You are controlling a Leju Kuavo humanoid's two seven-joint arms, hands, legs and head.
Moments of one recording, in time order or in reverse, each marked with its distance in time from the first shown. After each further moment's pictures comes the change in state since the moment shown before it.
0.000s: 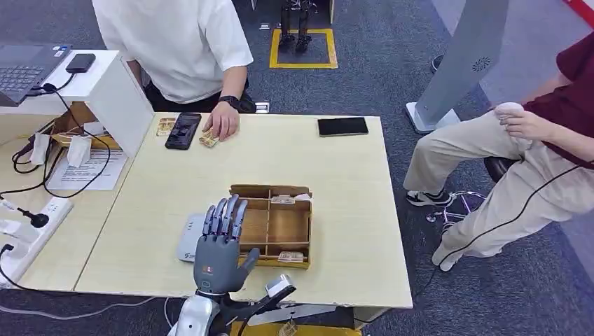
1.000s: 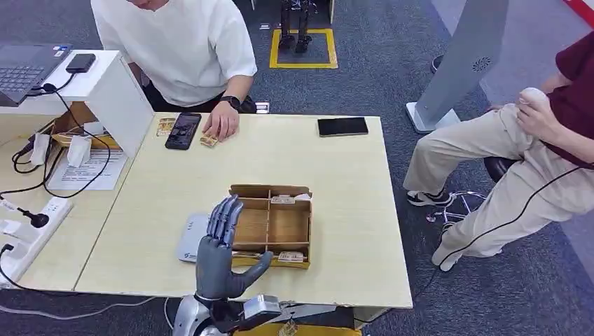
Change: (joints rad) left arm 0.026 -0.067 0.084 -0.011 0.625 0.002 -0.655; right arm -0.002 0.000 0.026 0.000 0.013 0.000 0.001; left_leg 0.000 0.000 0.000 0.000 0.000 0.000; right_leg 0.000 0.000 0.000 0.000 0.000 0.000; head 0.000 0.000
